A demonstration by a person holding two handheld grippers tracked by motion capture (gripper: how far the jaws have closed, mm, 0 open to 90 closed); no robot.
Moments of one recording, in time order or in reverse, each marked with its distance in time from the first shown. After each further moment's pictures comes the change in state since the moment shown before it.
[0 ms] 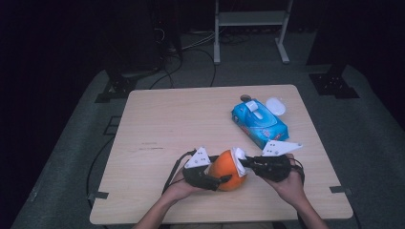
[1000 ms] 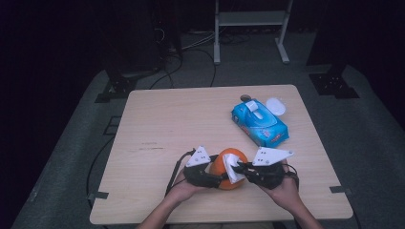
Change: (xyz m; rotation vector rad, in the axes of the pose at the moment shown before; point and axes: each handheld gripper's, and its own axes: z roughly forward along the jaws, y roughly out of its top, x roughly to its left) left arm -0.002 -0.001 0.002 -0.012 0.044 -0.060; right arm 0.024 0.005 0.007 0.013 0.014 -0.098
